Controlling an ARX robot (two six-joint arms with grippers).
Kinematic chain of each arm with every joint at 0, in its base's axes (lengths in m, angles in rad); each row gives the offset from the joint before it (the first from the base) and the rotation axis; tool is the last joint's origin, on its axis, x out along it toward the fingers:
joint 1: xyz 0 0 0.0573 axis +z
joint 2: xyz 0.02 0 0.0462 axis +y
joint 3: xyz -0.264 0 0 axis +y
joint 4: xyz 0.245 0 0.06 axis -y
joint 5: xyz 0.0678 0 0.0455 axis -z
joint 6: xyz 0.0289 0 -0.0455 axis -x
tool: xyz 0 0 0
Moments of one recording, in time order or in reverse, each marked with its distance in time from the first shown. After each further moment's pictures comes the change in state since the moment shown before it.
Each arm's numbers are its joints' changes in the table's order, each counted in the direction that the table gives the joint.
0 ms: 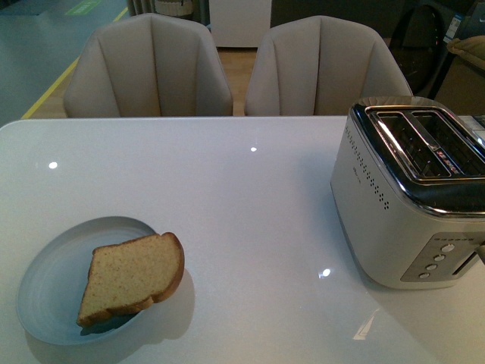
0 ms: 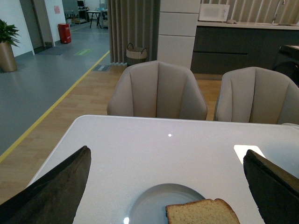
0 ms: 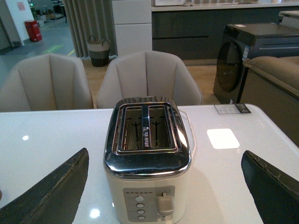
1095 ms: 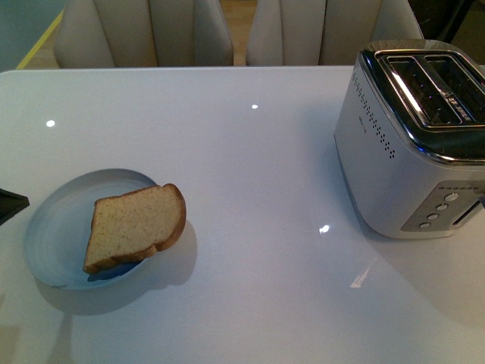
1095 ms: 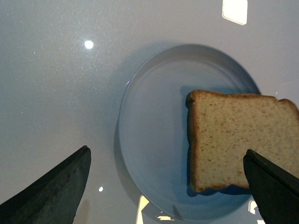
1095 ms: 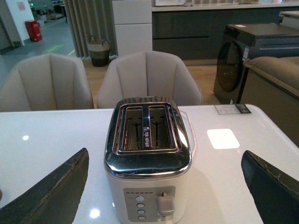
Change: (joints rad) left arm 0.282 1.980 -0.546 0.540 0.386 0.065; right arm 0.000 0.000 0.000 0.000 0.000 0.000
